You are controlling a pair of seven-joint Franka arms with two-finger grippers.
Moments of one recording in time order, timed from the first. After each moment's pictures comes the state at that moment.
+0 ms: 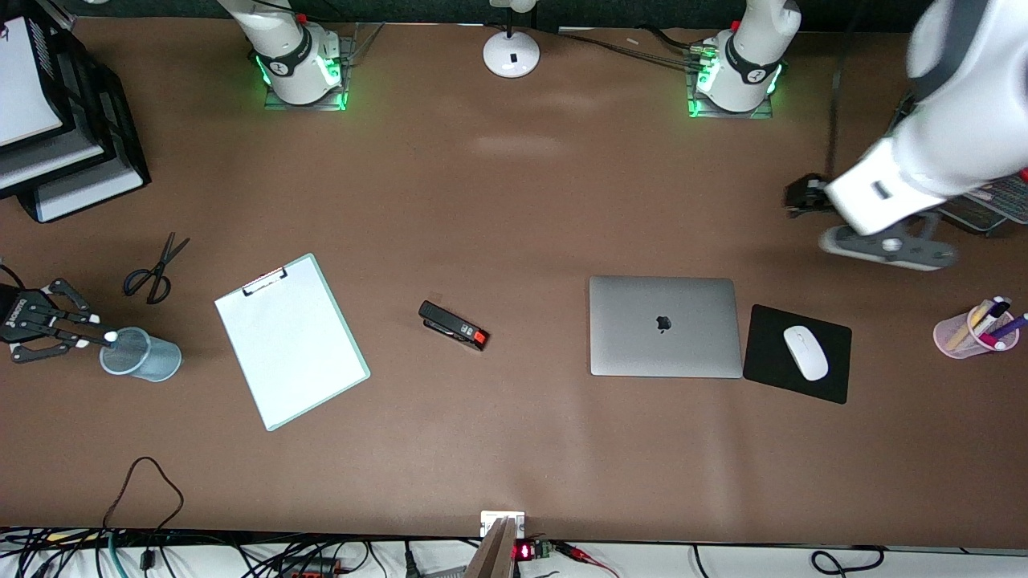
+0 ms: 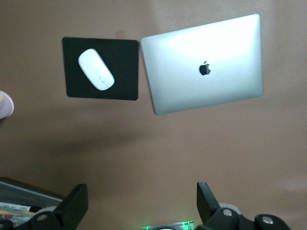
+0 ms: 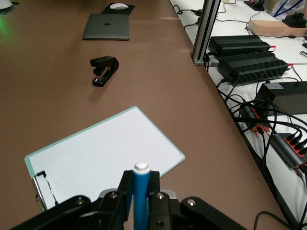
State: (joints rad) left arm -0.03 0.12 -0.09 -1.53 0.03 1.47 0.04; right arm -0.39 0.69 -0.09 -1.29 0.89 1.62 -2.17
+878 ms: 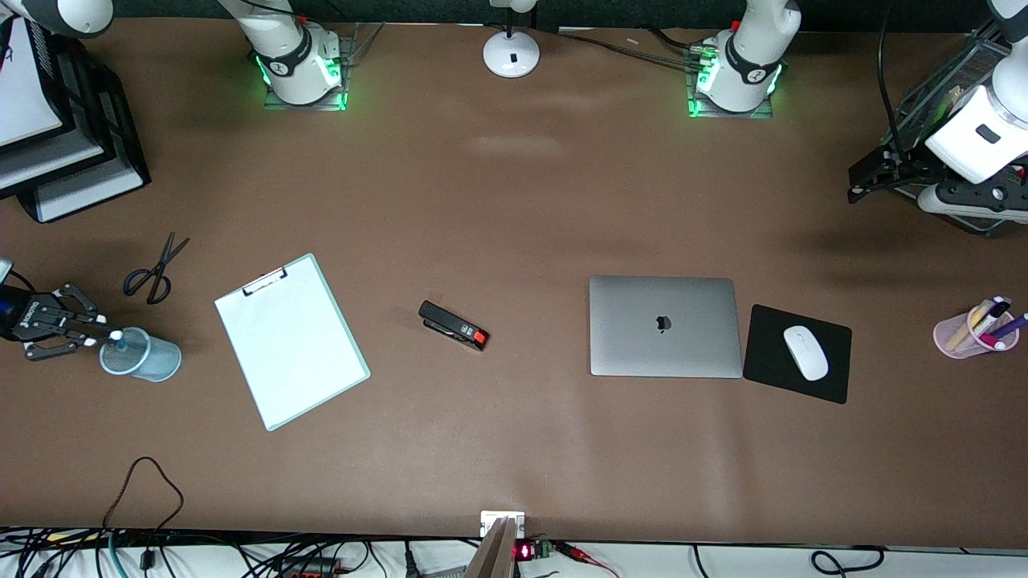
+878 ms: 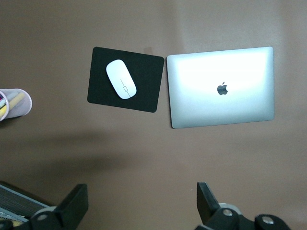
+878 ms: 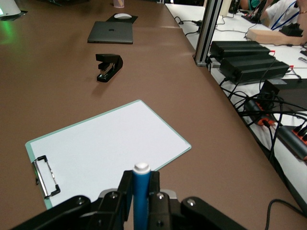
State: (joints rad) left arm 0.02 -0.10 -0.04 -1.80 0.00 1.69 0.06; right arm -0.45 0.79 -0.09 -1.27 0.96 1.58 -2.28
